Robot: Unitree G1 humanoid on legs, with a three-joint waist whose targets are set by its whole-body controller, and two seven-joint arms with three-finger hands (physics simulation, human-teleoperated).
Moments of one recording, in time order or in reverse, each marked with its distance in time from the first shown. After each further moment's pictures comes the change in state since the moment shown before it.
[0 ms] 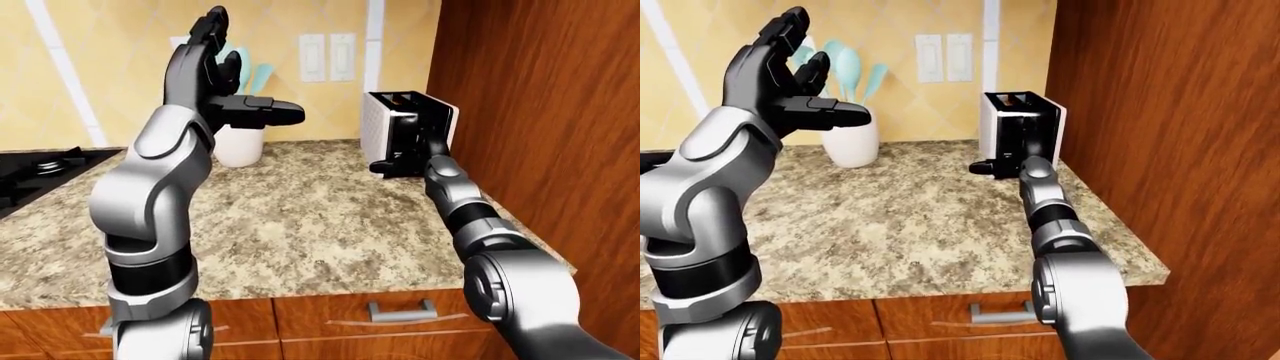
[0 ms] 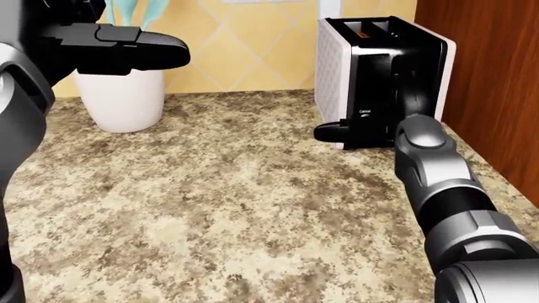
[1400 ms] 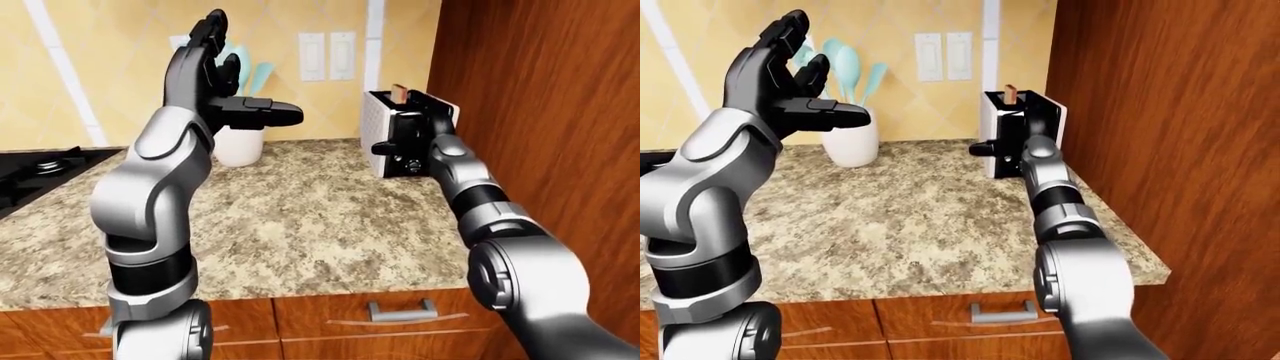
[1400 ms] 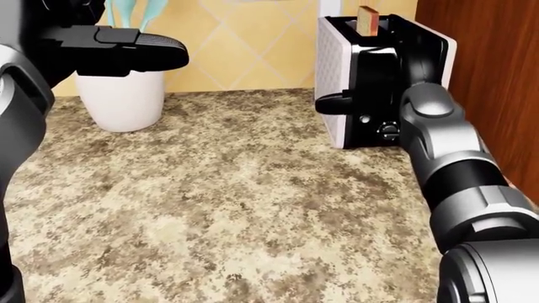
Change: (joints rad) left arm 0.005 0.001 0.003 0.008 0.003 -0.003 -0.002; right arm -0.079 -0.025 0.018 -0.034 -0.005 0.060 0.006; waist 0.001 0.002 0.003
